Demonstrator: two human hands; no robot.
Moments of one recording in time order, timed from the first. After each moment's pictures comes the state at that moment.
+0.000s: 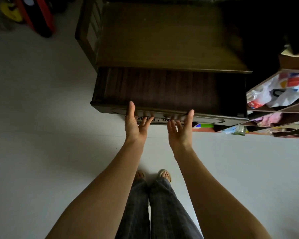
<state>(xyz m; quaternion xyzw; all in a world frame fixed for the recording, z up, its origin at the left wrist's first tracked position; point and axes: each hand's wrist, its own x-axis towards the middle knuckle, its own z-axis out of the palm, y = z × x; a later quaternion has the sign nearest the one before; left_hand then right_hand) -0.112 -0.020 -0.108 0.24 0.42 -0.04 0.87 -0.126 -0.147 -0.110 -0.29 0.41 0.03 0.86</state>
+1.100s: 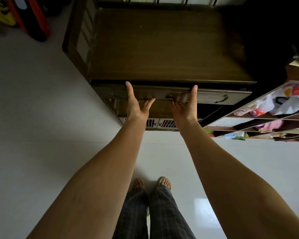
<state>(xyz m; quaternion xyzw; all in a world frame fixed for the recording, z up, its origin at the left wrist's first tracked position) -0.016 -0.030 -0.064 0.24 0.42 -0.04 0.87 -0.006 -0.162 -0.111 -0.29 0.35 0.04 0.89</state>
